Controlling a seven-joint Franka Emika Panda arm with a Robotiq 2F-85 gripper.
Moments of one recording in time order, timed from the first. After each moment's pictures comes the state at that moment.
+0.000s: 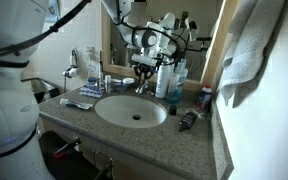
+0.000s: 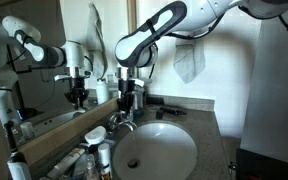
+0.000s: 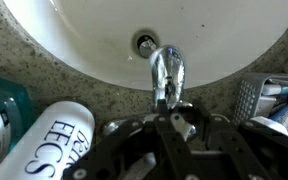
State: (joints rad) arm -0.05 0.38 0.07 -1.77 0.11 2.16 -0.31
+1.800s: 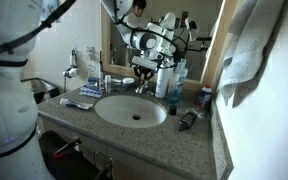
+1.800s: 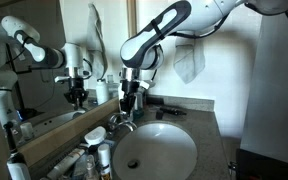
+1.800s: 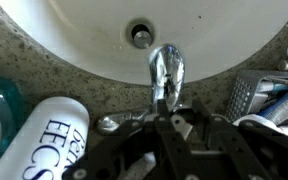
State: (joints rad) arm -0.08 0.33 0.08 -1.87 0.21 2.28 -0.44
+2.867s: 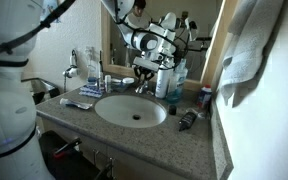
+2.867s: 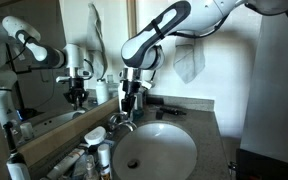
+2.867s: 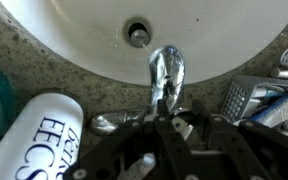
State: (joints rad) arm -0.10 0.33 0.09 -1.88 0.24 2.27 -0.53
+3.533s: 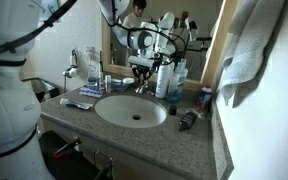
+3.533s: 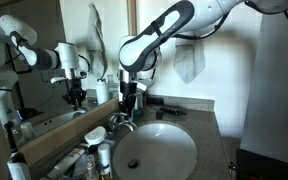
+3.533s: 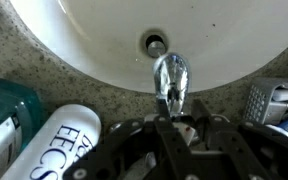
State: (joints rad) arm -0.02 0.32 0.06 -1.88 0.04 2.27 -0.25
